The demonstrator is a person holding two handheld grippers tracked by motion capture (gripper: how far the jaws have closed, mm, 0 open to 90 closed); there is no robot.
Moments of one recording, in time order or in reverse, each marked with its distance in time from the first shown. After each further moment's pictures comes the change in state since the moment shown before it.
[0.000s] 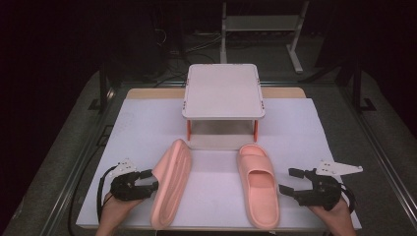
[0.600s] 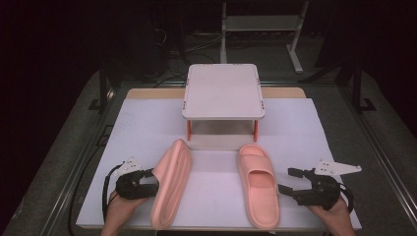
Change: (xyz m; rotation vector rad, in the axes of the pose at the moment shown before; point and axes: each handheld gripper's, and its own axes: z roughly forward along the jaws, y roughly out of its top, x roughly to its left) left arm -0.008 0.006 0.007 -0.019 -0.014 0.004; right arm 0.001 0.001 0.002 0.002 -0.007 -0.004
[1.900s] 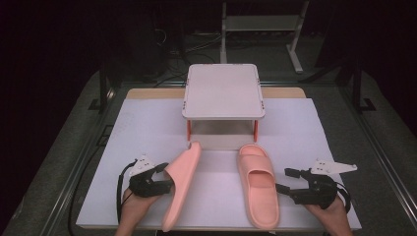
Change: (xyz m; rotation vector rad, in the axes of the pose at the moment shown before) left arm -0.027 0.017 0.022 -0.071 0.039 0.042; right arm 0.003 0.002 0.006 0.018 -0.001 -0.002
